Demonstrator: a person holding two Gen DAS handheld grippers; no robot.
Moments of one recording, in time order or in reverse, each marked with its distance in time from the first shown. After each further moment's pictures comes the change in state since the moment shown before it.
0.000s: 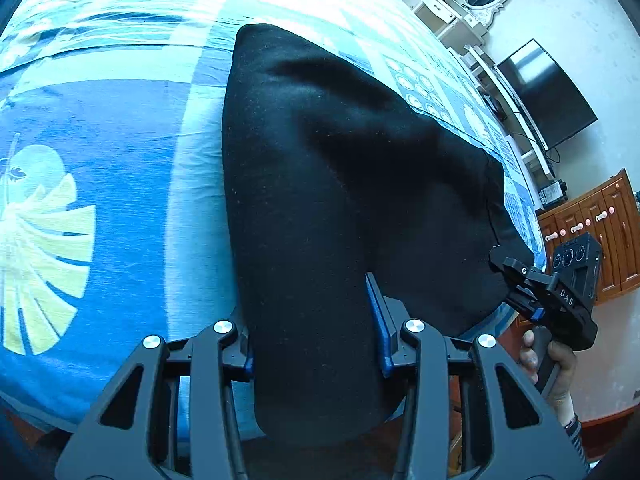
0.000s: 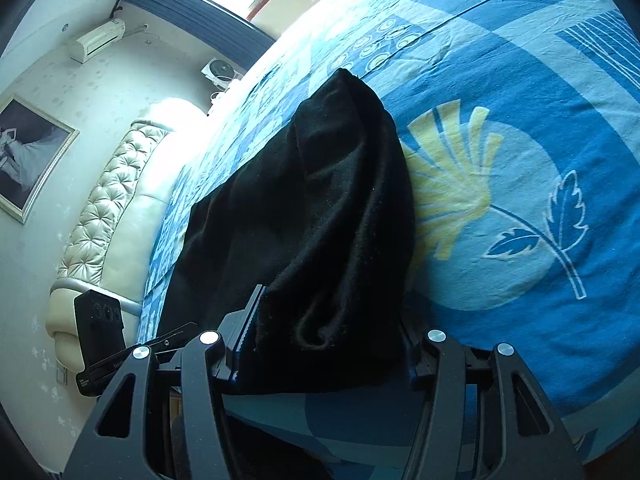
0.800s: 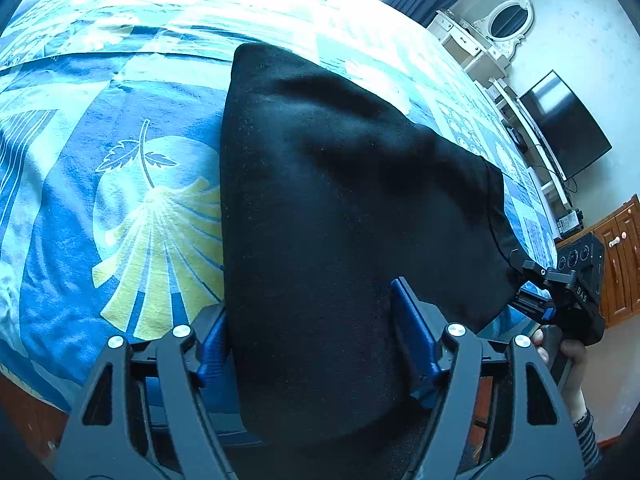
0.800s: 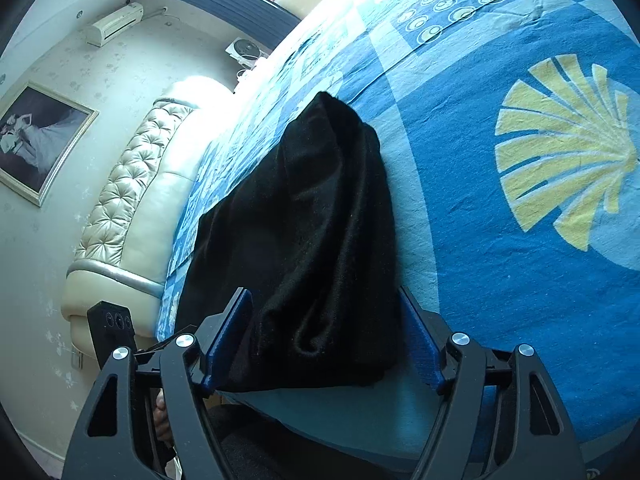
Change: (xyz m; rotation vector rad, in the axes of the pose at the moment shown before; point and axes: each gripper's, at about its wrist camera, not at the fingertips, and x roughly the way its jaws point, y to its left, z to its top) left arm -0.055 0.069 -0.013 -0.057 -0.102 0.053; right arm 0.038 0.043 -0.017 -0.004 0.047 0.086
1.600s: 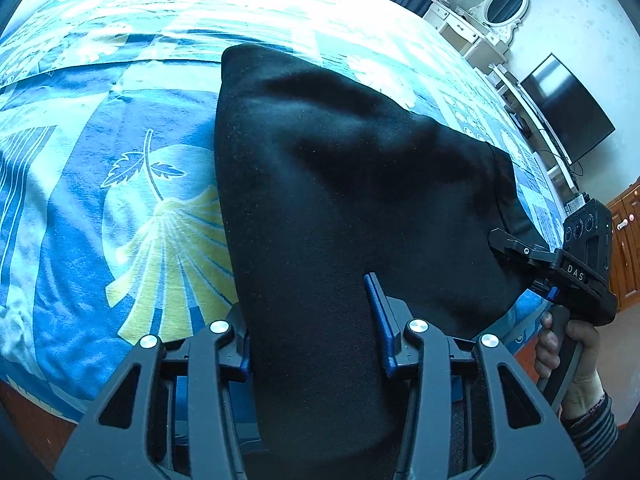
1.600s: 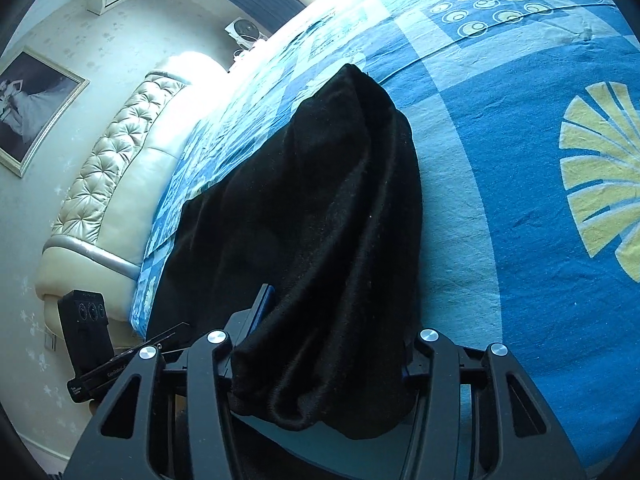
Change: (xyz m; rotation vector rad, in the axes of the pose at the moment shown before) left arm -0.001 0.008 0.002 0.056 0.021 0.040; right arm 0.035 0.033 -0.001 -0.099 0.061 -0.081
